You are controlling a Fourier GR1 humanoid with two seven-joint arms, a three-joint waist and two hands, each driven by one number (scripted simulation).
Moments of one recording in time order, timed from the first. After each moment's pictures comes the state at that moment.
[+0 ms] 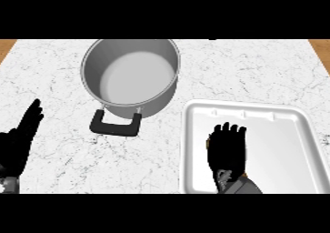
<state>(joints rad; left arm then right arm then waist) 0.03 0.40 0.03 -1.53 0.01 0.13 0.12 -0.18 -0.03 0.50 -1.62 1.42 0.77 0.85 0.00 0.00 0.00</state>
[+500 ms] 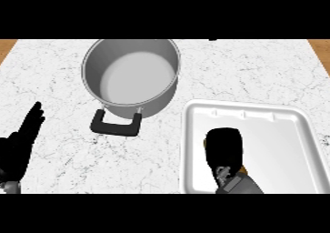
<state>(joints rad) 0.06 0.35 0.05 -1.57 -0.03 0.10 0.13 -0.21 -0.05 0.51 -1.57 1.44 0.74 0.77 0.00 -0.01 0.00</state>
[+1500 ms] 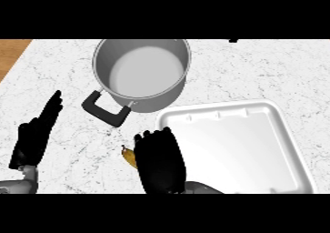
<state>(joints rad) -0.05 0.32 0.01 -1.52 -0.07 0.06 0.15 -0.55 0.00 0.87 -1.63 1.00 0.39 0.86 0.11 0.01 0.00</state>
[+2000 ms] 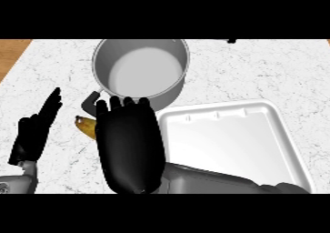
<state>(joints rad) -0.08 0.32 0.02 -1.50 -0.07 0.06 0.16 -0.92 -0.01 0.85 -1.61 0.94 0.11 1.05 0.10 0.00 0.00</state>
